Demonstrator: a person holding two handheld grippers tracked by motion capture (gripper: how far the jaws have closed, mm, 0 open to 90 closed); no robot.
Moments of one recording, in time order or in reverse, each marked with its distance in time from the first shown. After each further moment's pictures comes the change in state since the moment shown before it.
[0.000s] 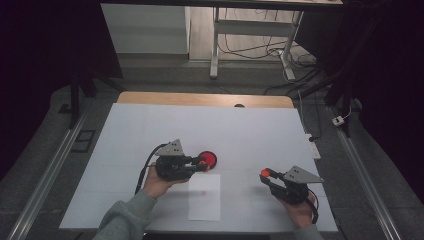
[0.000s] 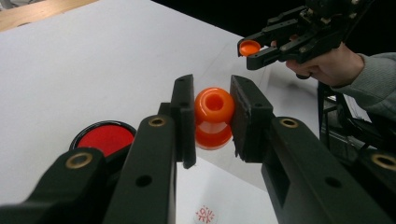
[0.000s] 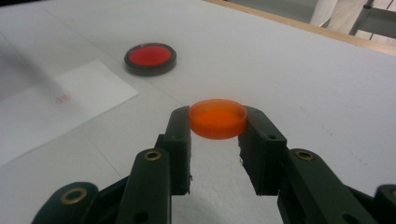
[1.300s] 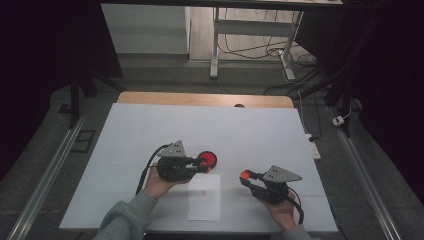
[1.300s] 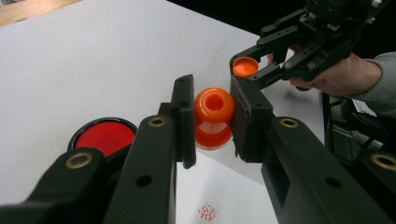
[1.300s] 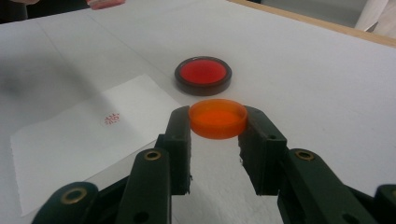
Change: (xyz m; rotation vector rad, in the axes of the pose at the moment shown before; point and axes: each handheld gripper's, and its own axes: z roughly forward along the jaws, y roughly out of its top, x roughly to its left) left arm -0.003 -0.001 0.005 0.016 0.004 0.014; right arm 0.036 0.013 0.036 0.001 0.121 -0.022
